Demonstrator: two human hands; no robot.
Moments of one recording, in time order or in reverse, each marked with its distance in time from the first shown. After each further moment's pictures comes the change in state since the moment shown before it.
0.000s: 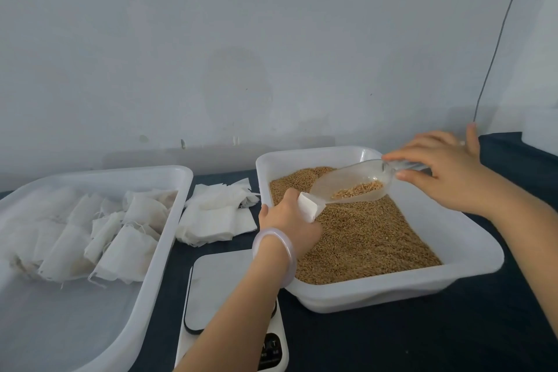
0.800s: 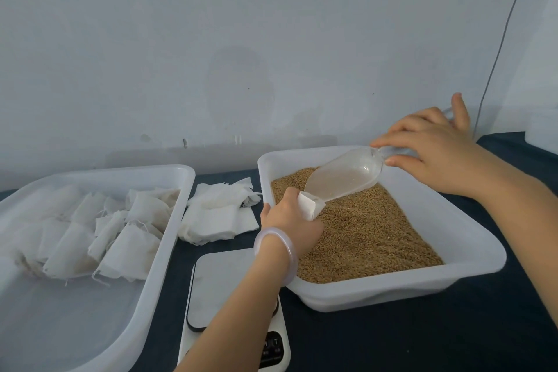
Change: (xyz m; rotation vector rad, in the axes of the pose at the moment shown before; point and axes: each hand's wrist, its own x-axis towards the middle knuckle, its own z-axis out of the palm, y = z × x) left_hand 0.002 -0.005 0.003 -0.067 0.018 0.001; right_hand 0.022 -0.011 -0.010 -0.137 0.068 -0.152
